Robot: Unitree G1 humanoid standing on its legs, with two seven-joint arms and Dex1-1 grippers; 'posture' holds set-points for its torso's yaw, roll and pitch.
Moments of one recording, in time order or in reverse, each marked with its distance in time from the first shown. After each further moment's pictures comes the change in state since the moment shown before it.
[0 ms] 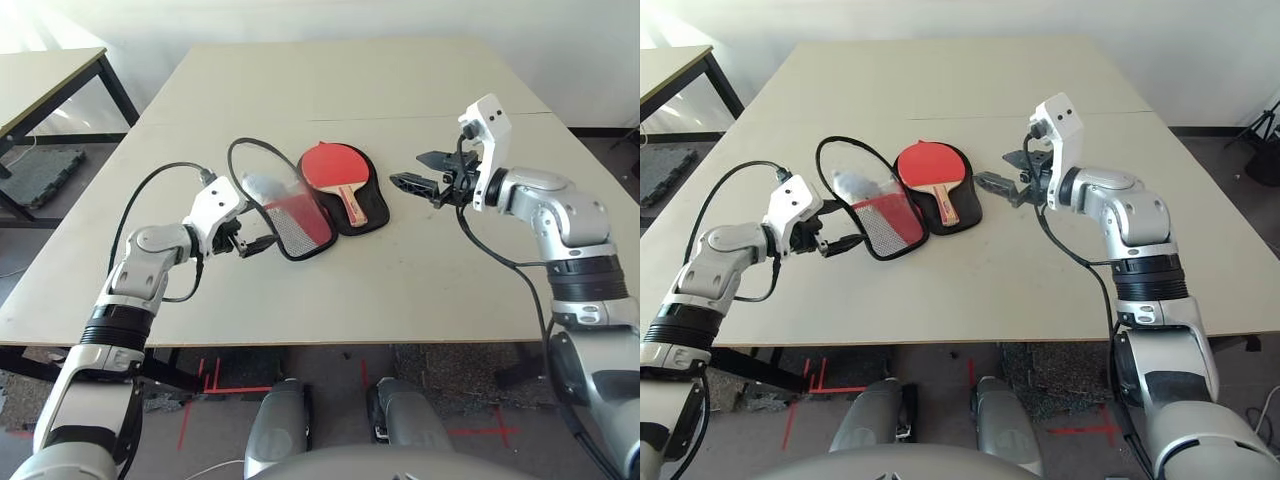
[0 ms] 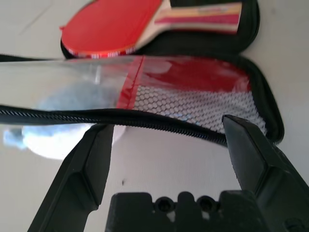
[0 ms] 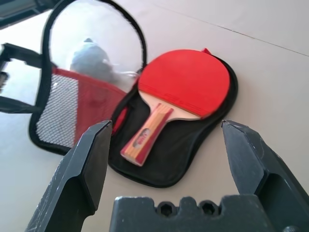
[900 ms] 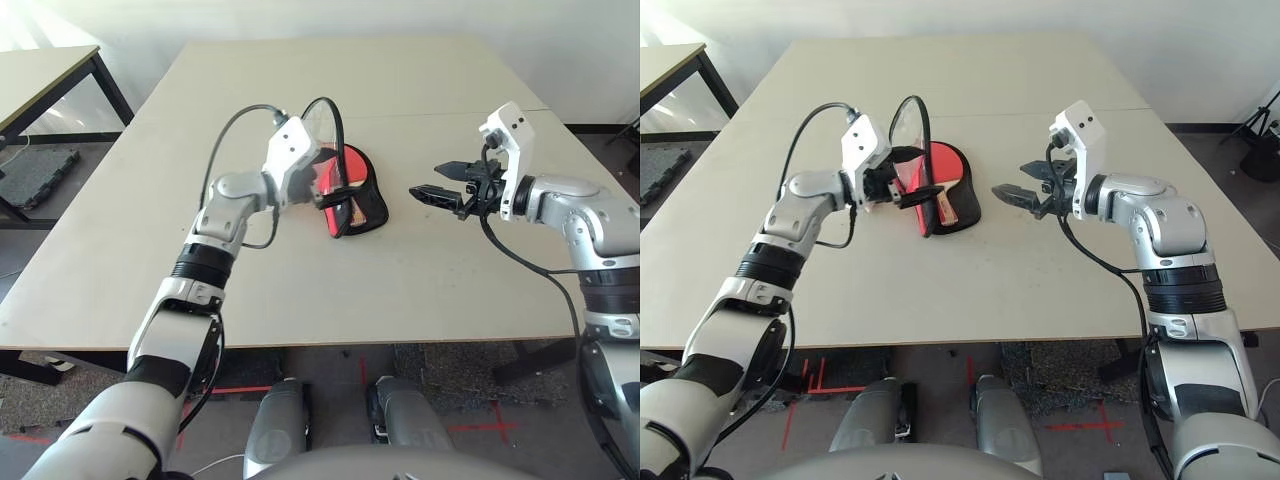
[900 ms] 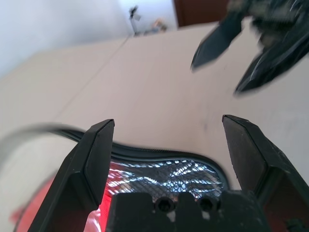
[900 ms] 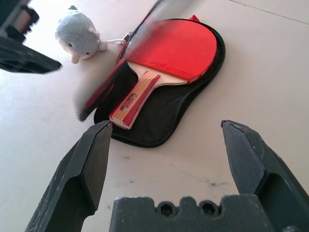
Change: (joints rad) left arm -0.397 -0.348 -0.056 0.197 -0.011 -0.073 -0.046; right arm 0.068 -0.097 0.001 -0.041 0.018 0.035 0.023
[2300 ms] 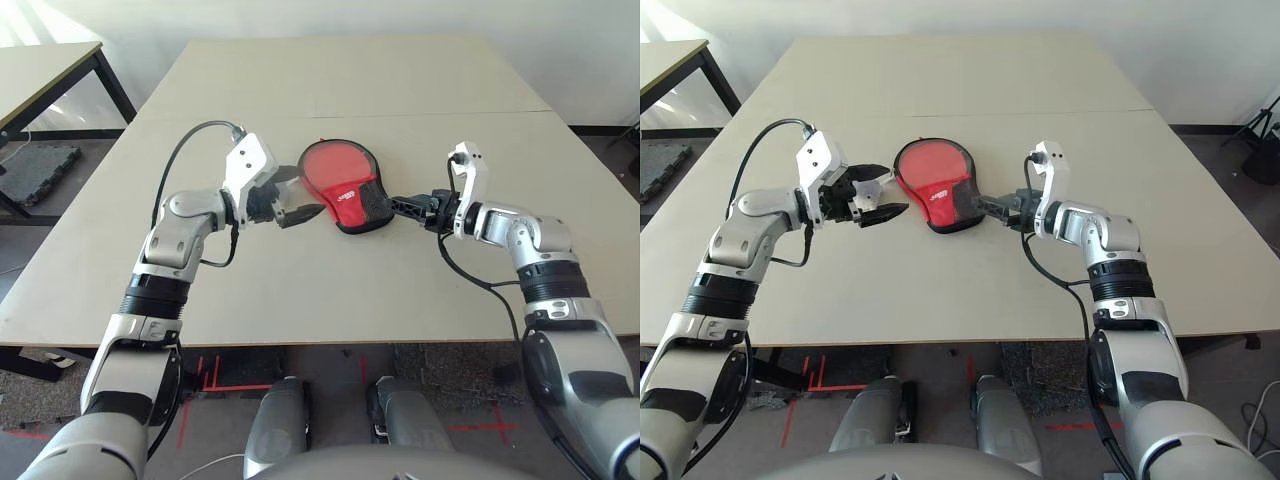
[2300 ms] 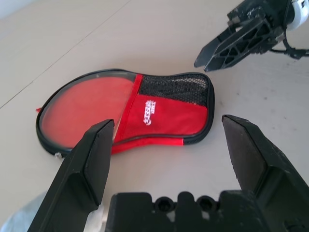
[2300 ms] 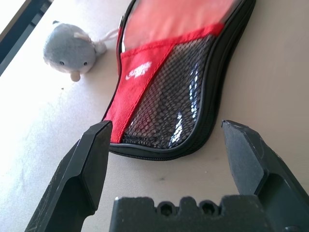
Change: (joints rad) left arm 0.316 0.264 0.082 -0.367 -0.086 0.235 -0.022; right arm -0.072 0.282 -0.083 0.465 0.035 -0.005 -0.120
